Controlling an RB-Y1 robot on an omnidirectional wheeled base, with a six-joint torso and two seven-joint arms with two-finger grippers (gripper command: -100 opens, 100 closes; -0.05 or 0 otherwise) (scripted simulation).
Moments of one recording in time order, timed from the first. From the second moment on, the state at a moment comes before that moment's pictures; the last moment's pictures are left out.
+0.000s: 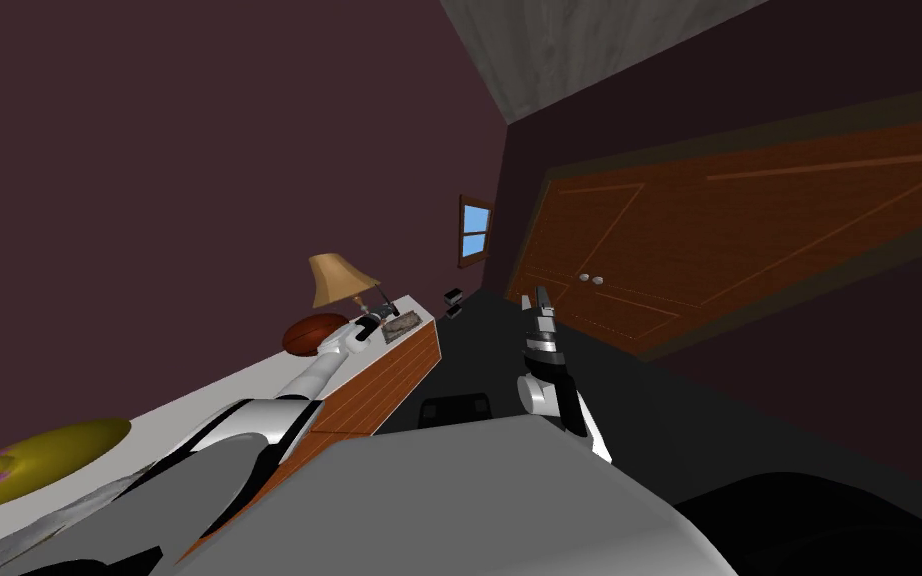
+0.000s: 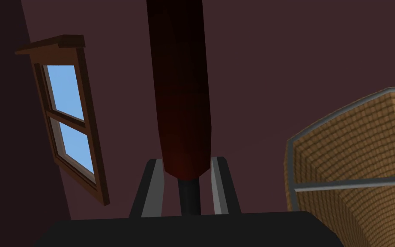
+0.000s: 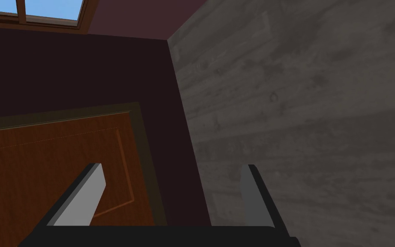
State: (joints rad) left arm -0.47 0.62 -0.11 -0.85 -0.69 -0.19 -0.30; right arm 0.52 0.03 0.04 -2.35 -0.02 -0.40 0.14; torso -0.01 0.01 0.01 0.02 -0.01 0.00
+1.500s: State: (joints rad) left arm -0.44 0.65 -0.10 -0.73 -0.65 -0.20 -0.29; right arm 0.52 0.03 0.04 -2.35 -0.02 -0.40 0.14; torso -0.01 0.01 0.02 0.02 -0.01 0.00
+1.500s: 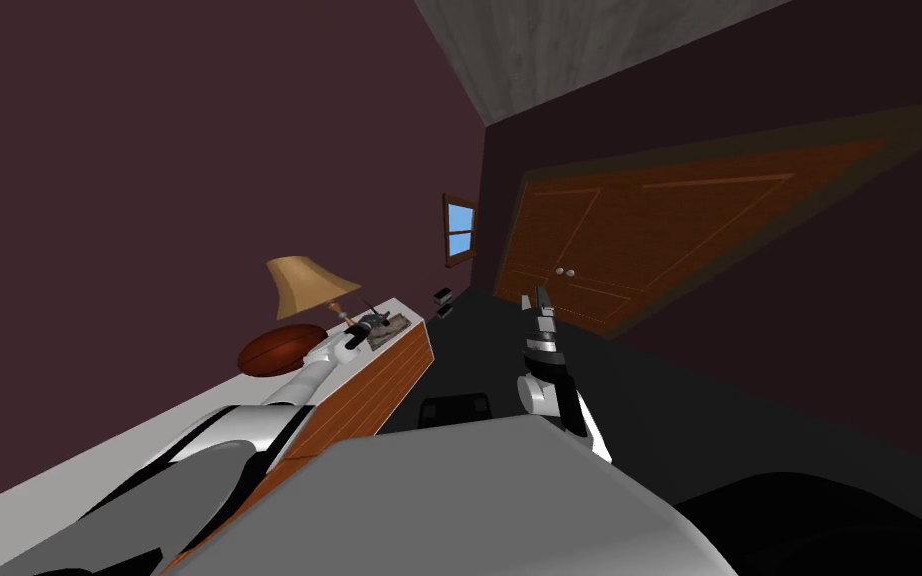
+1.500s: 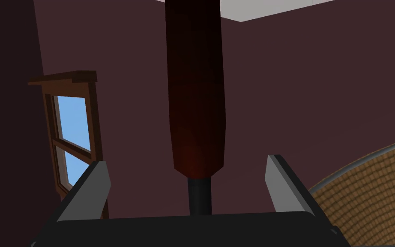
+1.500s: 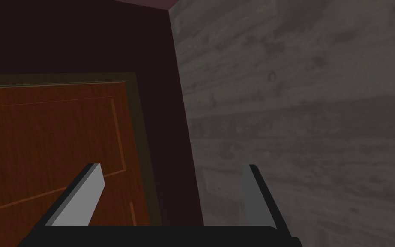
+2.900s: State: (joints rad) left arm -0.18 0.93 -0.03 -0.80 -0.50 -0.23 -0.16; right arm 0.52 0.03 0.04 -2.35 -0.02 -0.40 0.14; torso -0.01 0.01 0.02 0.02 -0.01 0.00
